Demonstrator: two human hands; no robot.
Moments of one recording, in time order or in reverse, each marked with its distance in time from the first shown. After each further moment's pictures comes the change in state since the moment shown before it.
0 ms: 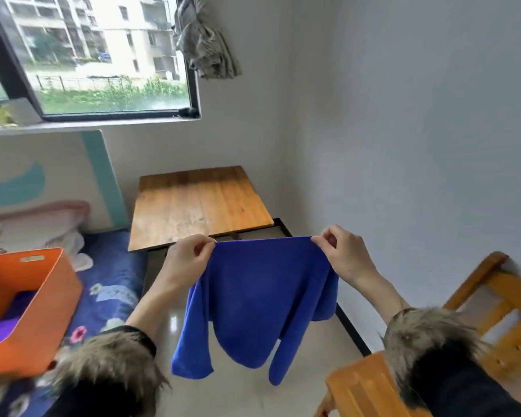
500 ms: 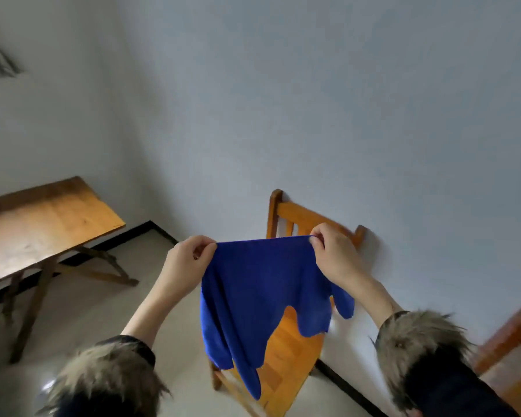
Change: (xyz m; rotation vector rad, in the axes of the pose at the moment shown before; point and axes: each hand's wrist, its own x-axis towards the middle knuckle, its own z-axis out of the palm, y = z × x) left_hand -0.180 0.237 0.206 -0.177 -0.403 0.334; right_hand -0.265 0.164 -0.252 -0.242 0.332 0.308
